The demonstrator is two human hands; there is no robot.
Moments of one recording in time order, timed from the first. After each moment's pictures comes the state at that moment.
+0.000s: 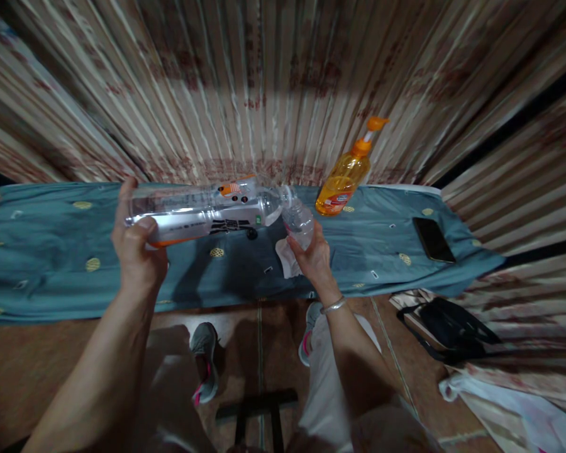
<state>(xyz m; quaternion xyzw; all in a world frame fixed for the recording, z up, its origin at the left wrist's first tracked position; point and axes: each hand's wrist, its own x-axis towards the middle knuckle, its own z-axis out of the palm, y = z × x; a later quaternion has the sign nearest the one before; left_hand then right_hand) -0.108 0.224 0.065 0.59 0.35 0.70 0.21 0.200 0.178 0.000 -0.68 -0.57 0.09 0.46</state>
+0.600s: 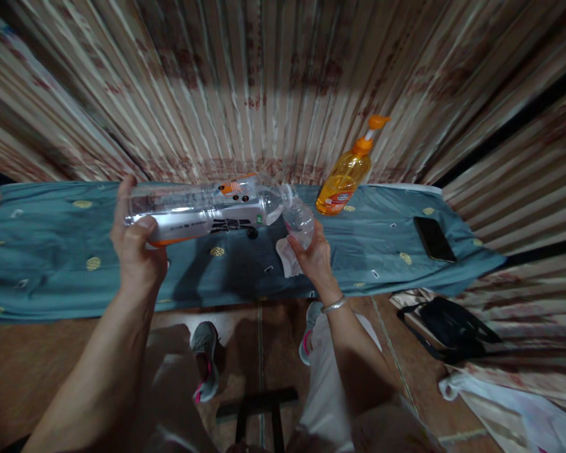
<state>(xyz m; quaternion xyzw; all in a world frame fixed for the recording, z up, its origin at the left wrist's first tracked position) -0.106 0.221 0.069 0.57 0.34 0.72 0.22 0.199 0.177 0.001 -0.69 -0.56 0.09 0.45</state>
